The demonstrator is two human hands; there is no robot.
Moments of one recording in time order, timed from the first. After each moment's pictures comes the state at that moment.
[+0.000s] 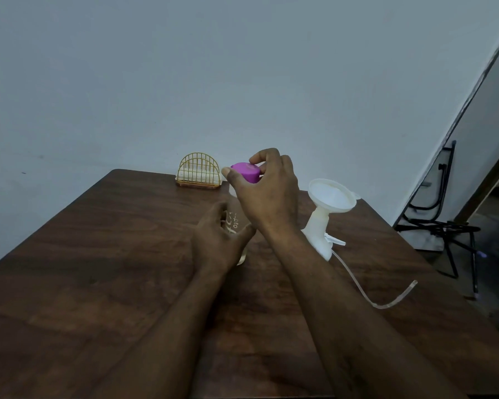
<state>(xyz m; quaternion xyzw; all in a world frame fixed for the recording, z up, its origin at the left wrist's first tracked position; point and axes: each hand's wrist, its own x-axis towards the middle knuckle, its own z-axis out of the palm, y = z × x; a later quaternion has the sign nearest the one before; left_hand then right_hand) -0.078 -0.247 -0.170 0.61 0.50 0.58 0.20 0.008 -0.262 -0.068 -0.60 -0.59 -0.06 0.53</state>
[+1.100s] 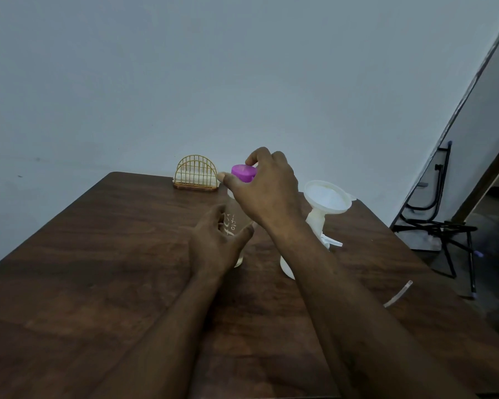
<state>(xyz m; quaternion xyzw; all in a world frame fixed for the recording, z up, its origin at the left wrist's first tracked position) -0.077 -0.249 -0.169 0.61 0.50 0.58 0.20 0.017 -0.265 -0.051 -0.63 -0.63 -0.07 0.45</state>
